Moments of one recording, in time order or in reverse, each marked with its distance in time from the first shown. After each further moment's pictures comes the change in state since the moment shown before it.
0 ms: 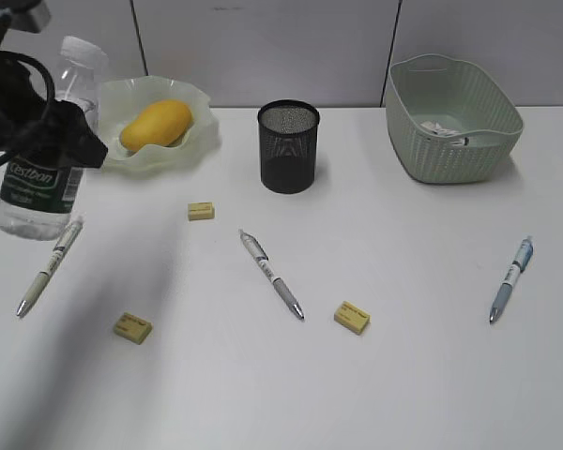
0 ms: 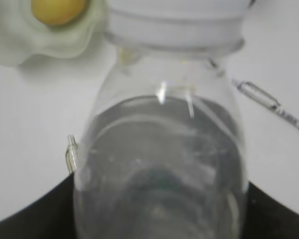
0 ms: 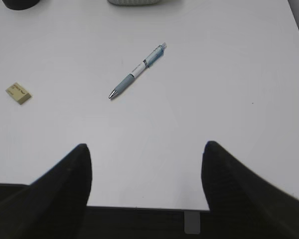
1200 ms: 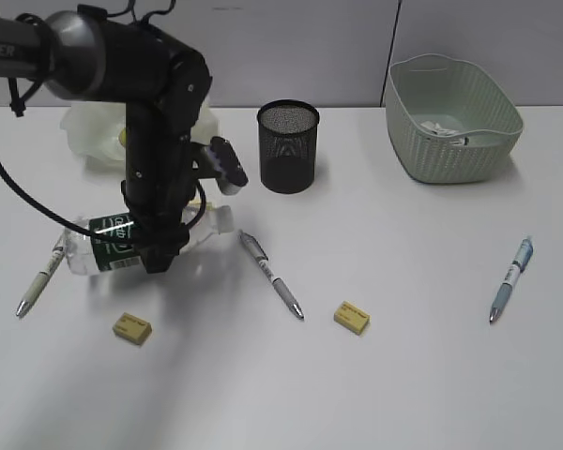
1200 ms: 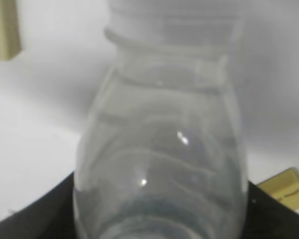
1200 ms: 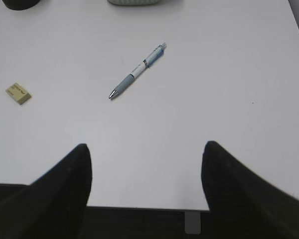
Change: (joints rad) left arm -0.286 0.711 -0.607 0.441 0.619 0.238; right arm 0.000 0.000 0.000 0.002 -0.001 0.001
